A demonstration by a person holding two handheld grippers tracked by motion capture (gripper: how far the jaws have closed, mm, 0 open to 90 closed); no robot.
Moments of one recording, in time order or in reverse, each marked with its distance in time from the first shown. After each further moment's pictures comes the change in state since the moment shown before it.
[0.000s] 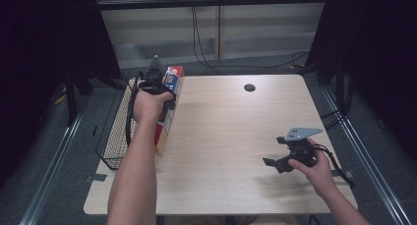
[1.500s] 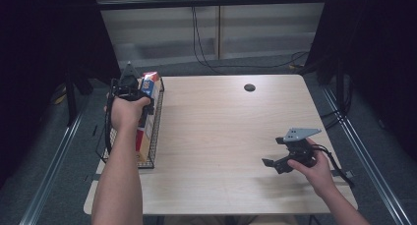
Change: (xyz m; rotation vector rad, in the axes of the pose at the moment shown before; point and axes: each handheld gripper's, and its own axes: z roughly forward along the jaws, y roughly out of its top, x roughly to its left) left arm 0.055 -0.022 -0.006 -0.004 0.052 -0.135; right arm 0.002 0.001 0.001 0.010 0.008 -0.013
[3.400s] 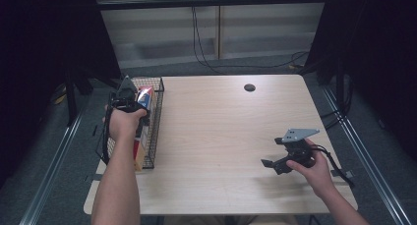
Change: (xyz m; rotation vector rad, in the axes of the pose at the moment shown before) left arm 0.022 -0.012 0.037 0.054 0.040 -0.024; right arm 0.002 0.000 0.003 0.007 0.001 -0.010
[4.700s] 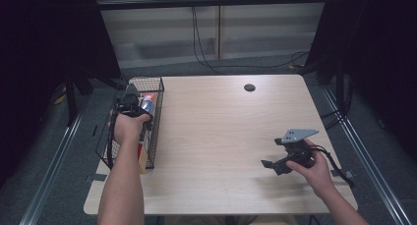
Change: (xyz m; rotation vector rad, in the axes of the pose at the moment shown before) left arm -0.001 -0.002 0.026 0.029 0.003 -0.006; right arm 0.001 -0.001 0.001 0.008 -0.002 -0.009
